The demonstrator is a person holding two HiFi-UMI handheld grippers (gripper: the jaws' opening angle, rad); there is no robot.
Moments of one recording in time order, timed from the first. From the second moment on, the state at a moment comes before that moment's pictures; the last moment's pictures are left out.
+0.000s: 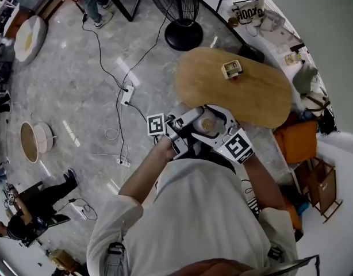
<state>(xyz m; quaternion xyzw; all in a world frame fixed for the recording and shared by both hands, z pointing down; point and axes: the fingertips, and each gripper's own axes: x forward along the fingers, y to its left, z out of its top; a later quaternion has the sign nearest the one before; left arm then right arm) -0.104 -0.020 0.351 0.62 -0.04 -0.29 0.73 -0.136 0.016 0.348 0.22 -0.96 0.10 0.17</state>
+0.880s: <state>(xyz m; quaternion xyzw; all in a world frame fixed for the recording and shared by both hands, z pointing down) -0.080 -0.126 0.476 0.57 -0.01 -0.20 0.80 -0.115 -0.099 0.469 0.27 -0.93 0.19 0.18</state>
